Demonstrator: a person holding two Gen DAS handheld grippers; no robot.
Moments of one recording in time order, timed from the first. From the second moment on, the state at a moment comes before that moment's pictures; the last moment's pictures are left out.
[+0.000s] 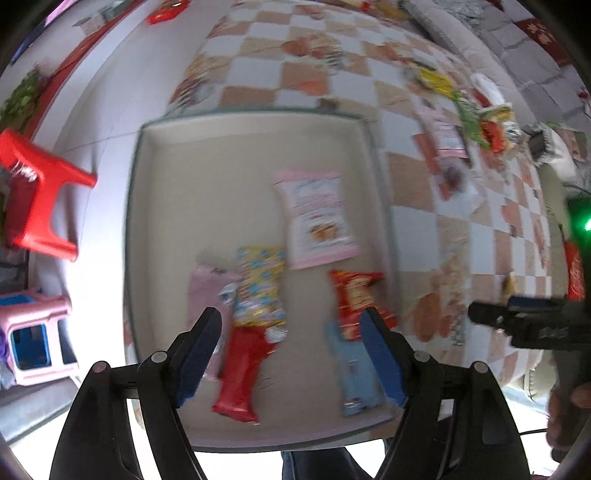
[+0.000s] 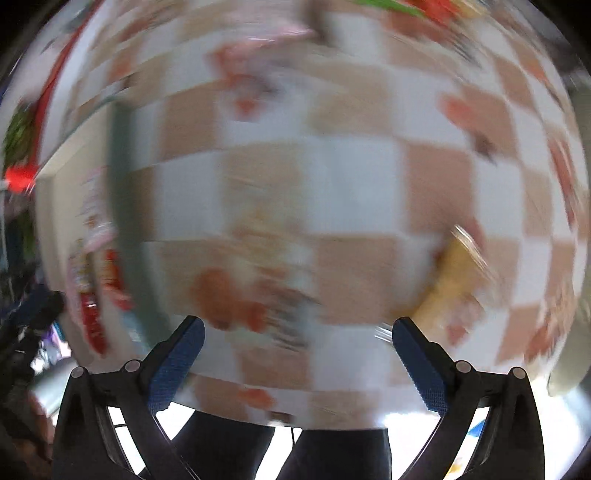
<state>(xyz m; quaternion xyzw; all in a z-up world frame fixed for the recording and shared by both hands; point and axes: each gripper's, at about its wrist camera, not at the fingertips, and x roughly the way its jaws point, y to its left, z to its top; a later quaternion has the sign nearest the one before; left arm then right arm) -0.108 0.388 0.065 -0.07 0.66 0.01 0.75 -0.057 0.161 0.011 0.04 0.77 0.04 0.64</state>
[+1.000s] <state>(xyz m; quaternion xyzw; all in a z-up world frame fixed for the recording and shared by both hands) 0.127 0.227 -0.019 -0.10 0.72 0.01 0.69 -0.114 -0.027 -0.002 0.15 0.77 -0.02 0.62</state>
